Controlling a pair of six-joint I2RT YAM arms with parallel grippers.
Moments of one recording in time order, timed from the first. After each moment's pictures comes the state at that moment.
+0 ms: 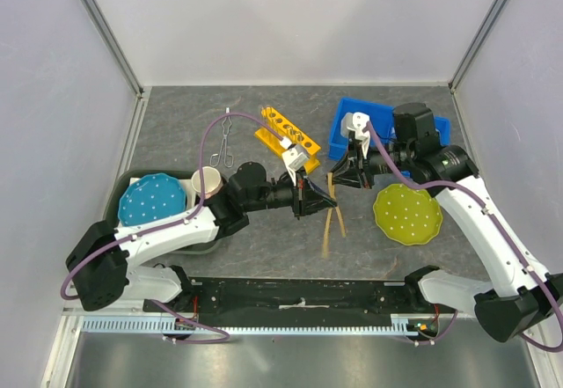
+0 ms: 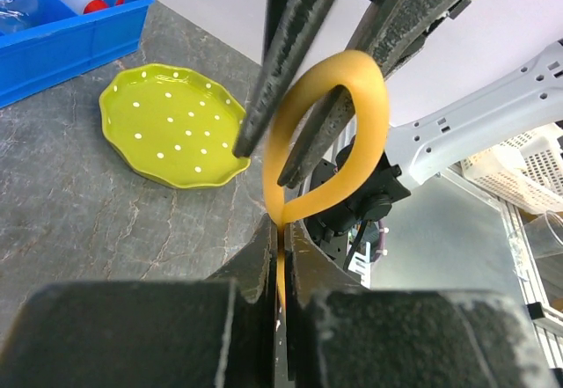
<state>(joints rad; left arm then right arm) -0.94 1.28 0.79 0.46 0.45 -0.48 0.41 1.15 1.30 -0.76 -0.98 -0.43</state>
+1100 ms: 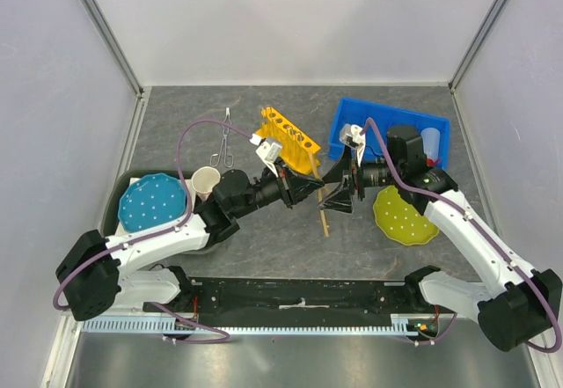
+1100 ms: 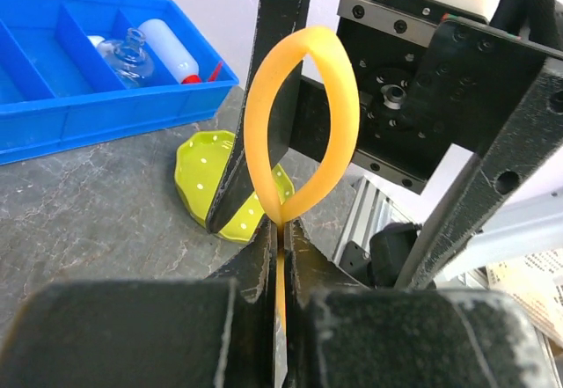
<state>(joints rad) -0.91 1.19 0.67 0.61 0.21 -0.59 0.41 1.09 0.95 -0.37 -1.04 -0.07</state>
